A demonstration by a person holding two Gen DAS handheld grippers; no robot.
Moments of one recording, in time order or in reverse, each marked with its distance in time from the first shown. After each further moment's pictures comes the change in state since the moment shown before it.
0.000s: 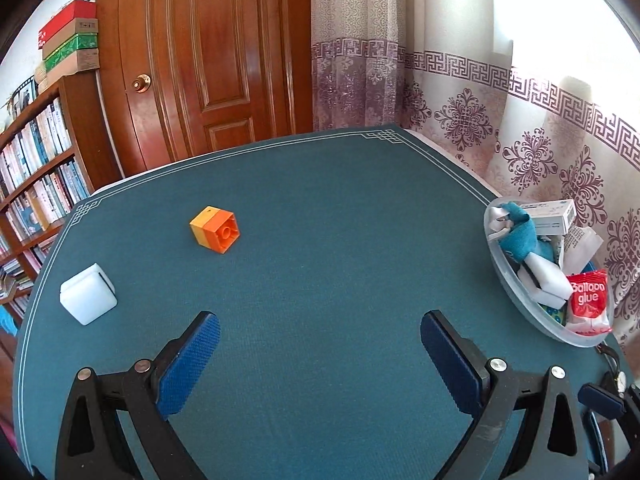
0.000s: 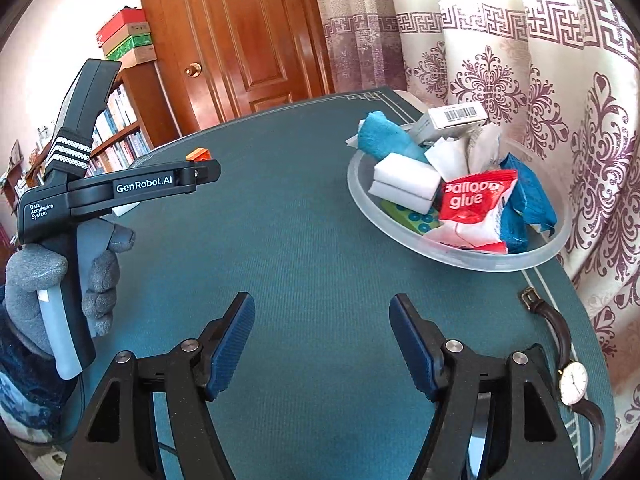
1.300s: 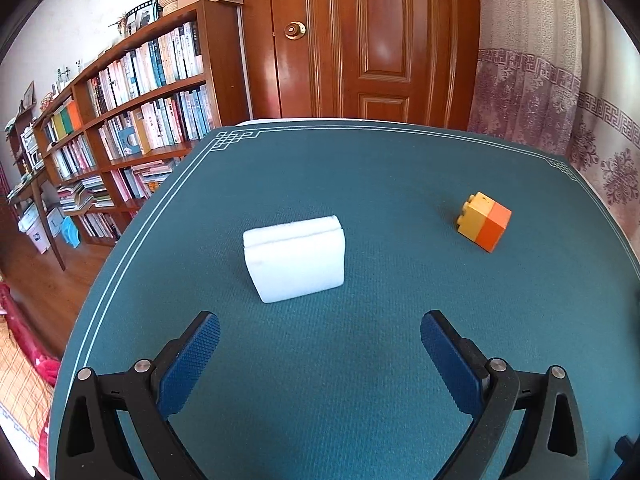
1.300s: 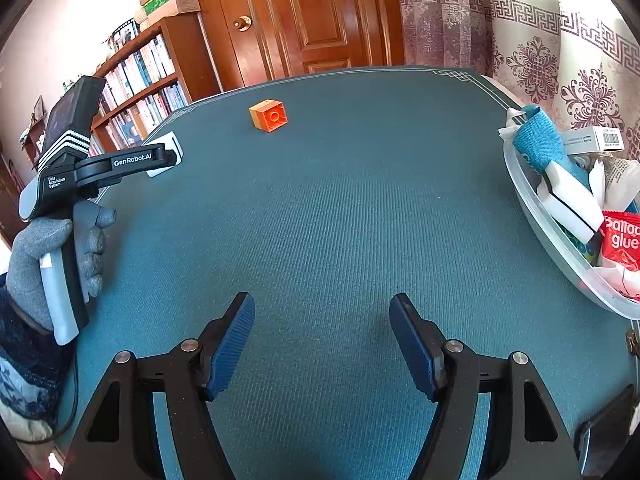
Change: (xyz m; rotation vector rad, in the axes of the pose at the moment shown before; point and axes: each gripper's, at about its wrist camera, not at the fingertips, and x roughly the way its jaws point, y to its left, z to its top) left arm 0.021 0.175 -0.023 -0.274 0.059 0.318; right arm 0.067 0.087 0.013 -0.126 0.111 0.082
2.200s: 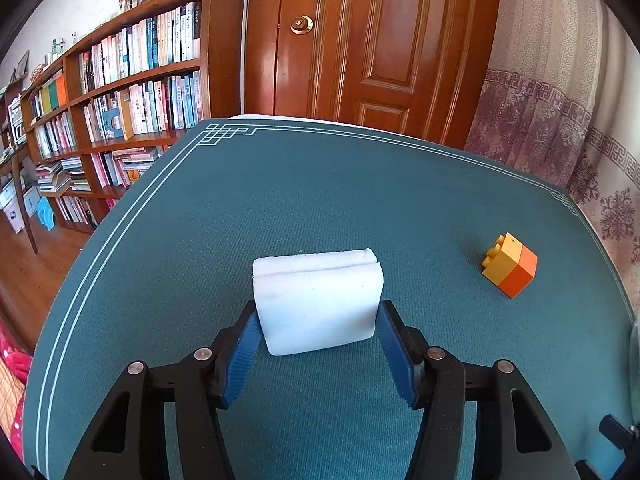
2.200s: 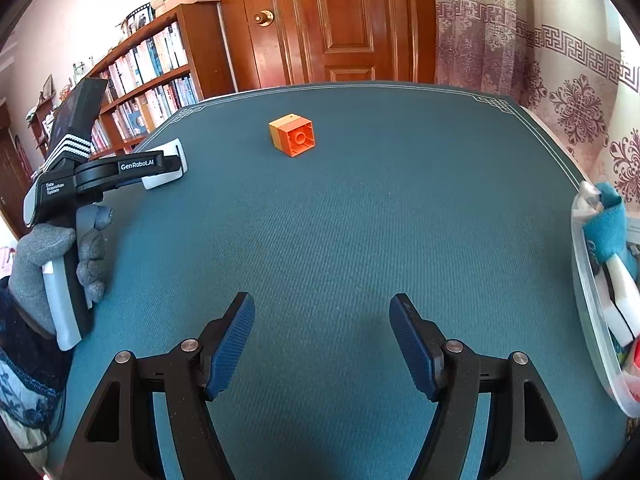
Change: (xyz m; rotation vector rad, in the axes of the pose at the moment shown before) left arm 0.037 0.027 0.022 -0.083 0.000 -0.113; right arm 0.054 0.035 0.060 -0.100 -0.020 -0.001
